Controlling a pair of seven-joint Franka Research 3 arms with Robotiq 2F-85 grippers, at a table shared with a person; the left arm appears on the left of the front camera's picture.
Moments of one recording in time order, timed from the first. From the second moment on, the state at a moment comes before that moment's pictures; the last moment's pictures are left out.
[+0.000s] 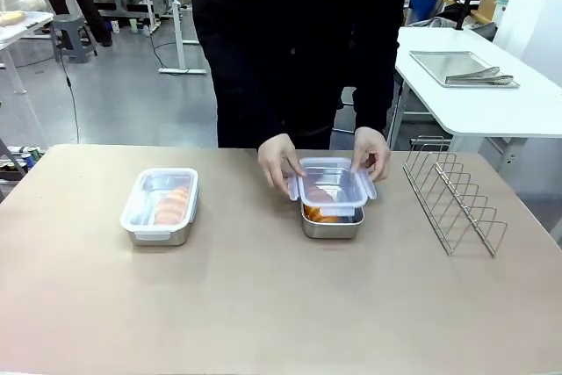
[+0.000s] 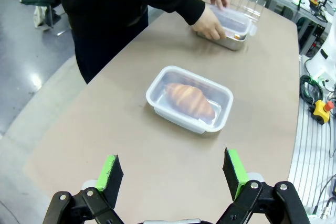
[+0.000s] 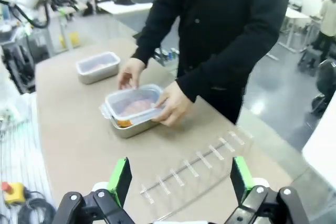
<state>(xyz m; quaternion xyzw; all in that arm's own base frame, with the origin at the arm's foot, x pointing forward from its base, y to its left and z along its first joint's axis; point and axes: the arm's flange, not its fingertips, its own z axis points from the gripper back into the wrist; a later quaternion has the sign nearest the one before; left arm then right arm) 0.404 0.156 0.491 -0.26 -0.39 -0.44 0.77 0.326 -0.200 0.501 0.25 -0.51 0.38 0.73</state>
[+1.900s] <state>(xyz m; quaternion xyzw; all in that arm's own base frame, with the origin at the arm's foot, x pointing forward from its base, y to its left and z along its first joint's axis) 0.405 0.156 0.491 -0.26 -0.39 -0.44 0.77 0.328 -0.199 0.496 0.28 -0.47 0.39 0.74</state>
